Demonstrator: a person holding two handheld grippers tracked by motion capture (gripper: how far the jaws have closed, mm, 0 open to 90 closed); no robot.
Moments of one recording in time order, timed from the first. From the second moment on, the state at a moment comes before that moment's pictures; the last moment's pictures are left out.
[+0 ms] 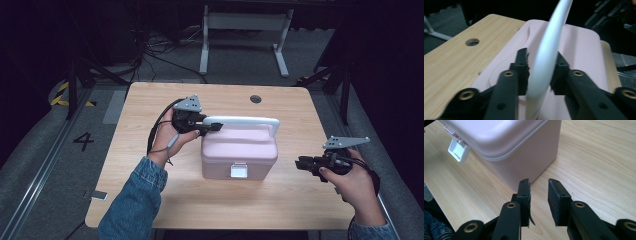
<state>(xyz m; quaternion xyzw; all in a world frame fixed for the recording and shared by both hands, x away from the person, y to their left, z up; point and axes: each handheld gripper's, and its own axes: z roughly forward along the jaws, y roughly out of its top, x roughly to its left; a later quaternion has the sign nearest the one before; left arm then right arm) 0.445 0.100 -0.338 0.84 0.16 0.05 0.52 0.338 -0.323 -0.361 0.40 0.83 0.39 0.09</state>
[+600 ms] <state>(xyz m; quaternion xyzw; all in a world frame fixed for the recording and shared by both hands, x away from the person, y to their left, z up) 0.455 0.099 -0.320 0.84 0.17 0.04 0.51 0.336 -0.318 -0.353 0.39 0.83 0.39 0.10</state>
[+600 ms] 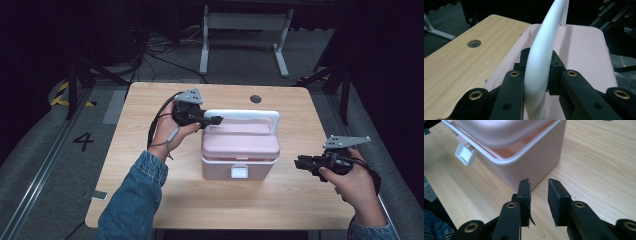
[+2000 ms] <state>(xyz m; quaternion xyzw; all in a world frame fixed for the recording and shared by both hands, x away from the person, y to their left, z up) 0.501 0.102 -0.303 0.80 0.27 0.00 0.53 0.353 -0.275 -0.301 0.34 0.81 0.44 0.20</state>
